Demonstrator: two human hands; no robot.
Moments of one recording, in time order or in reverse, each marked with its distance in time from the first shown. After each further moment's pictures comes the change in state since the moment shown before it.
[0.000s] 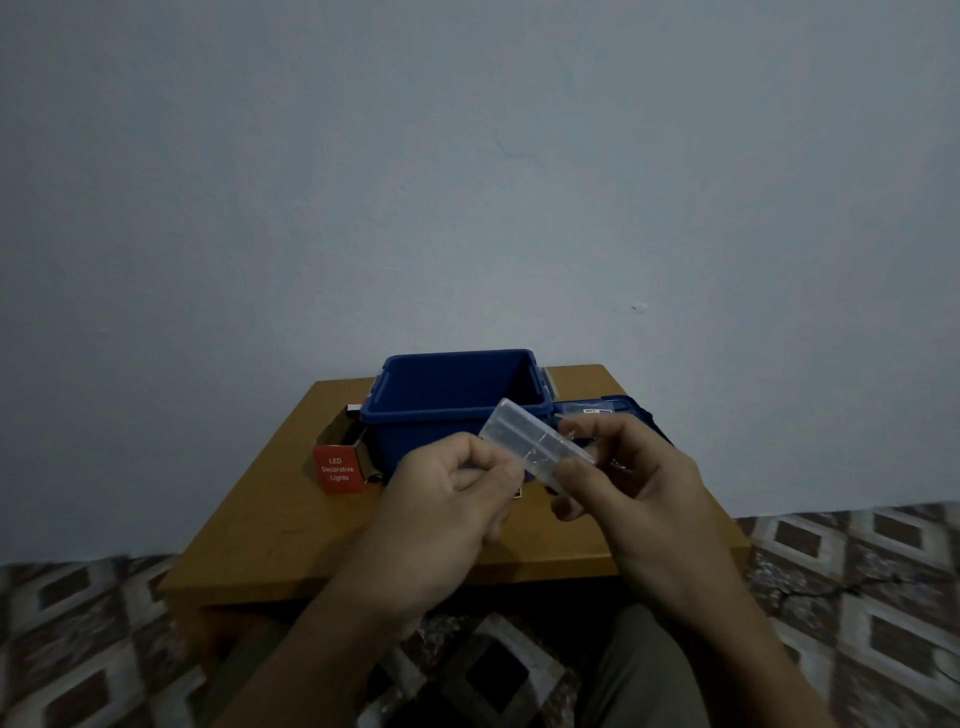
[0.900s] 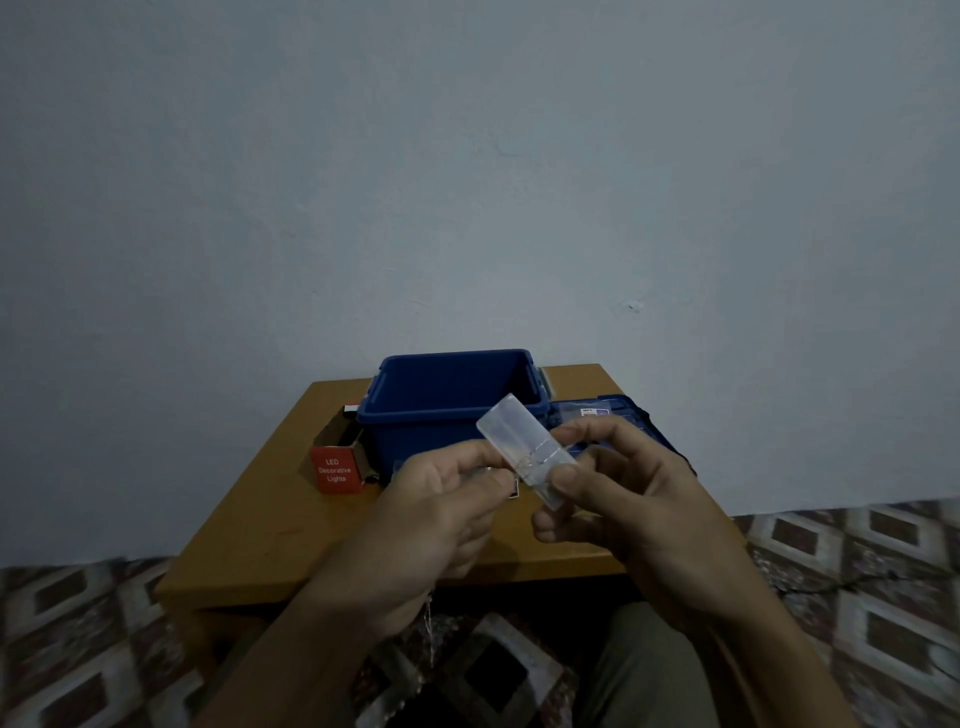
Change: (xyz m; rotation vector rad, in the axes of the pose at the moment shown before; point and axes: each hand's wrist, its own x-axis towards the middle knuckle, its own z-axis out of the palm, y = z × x) left_hand 0.007 -0.012 -0.009 -0.260 -0.235 -0.047; right_hand 0.003 -0.006 -0.010 0.328 -0.194 0.217
